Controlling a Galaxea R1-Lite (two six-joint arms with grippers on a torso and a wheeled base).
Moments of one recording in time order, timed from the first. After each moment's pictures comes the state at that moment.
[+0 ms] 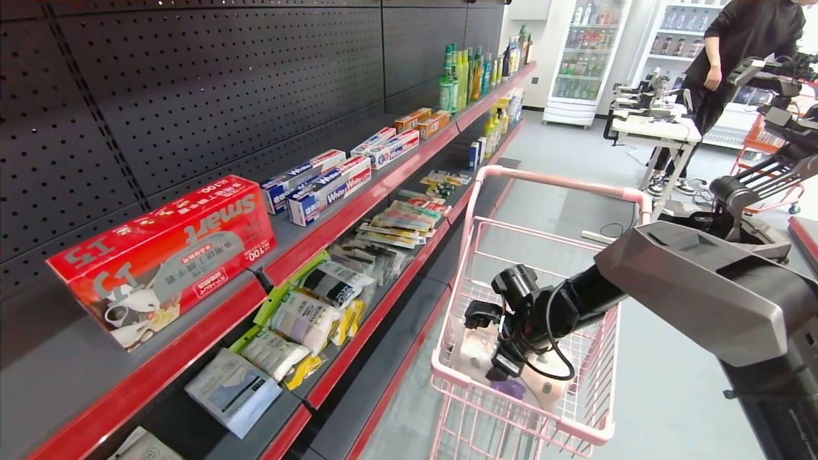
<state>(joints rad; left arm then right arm) 0.00 0.00 0.00 0.00 -0.02 0.01 0.38 2.48 -1.35 0.03 -0.01 -0.63</state>
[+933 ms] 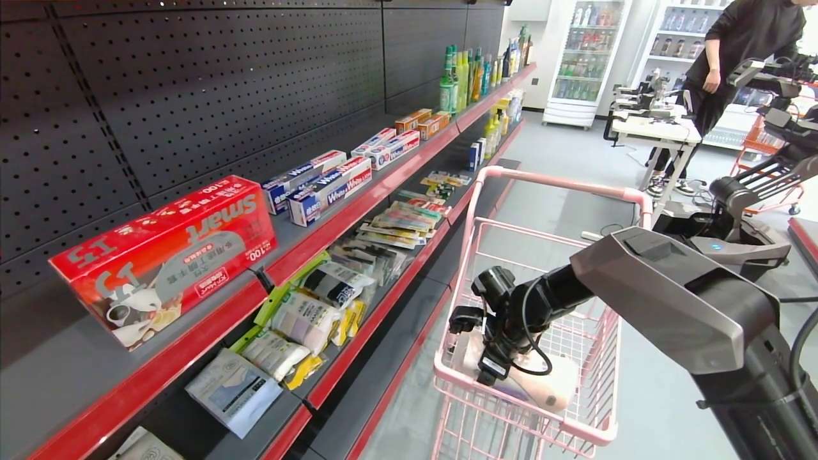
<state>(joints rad) 0.00 0.00 0.00 0.00 -0.02 0.01 0.42 2.57 -1.52 0.22 -0.03 -0.62</state>
